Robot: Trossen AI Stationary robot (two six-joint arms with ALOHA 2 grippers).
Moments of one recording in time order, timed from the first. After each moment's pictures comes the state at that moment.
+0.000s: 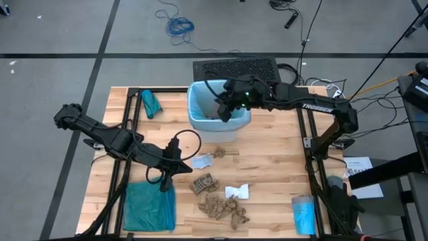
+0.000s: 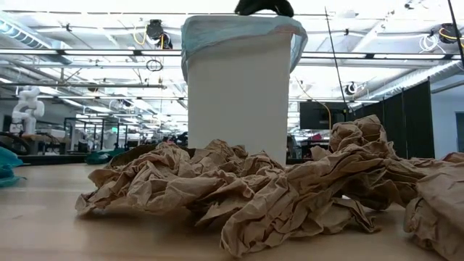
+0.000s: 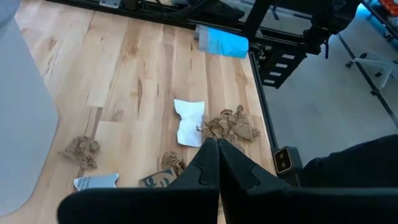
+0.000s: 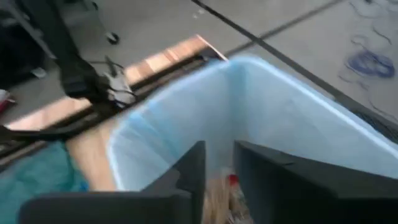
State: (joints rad) left arm -0.44 1.19 1.16 -0.52 -0.17 -0.41; right arm -0.16 1.61 1.74 -0.65 0.22 0.34
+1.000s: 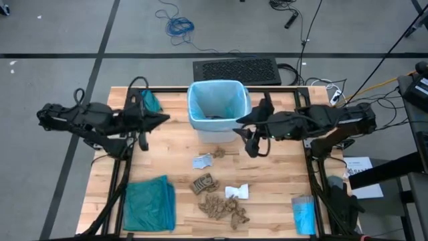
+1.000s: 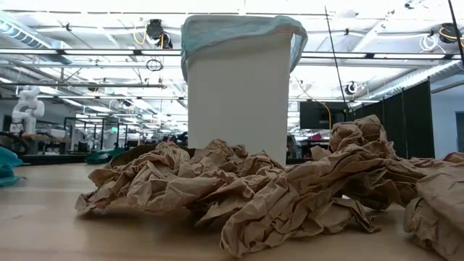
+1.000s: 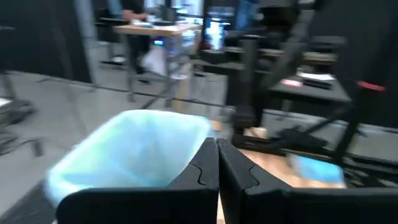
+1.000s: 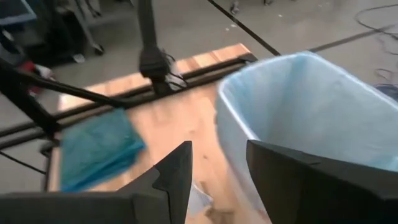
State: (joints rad) left arm -0.27 0.81 1.16 -0.43 -0.52 -0.09; right arm 0.27 1.43 1.74 -0.84 0.50 0.43
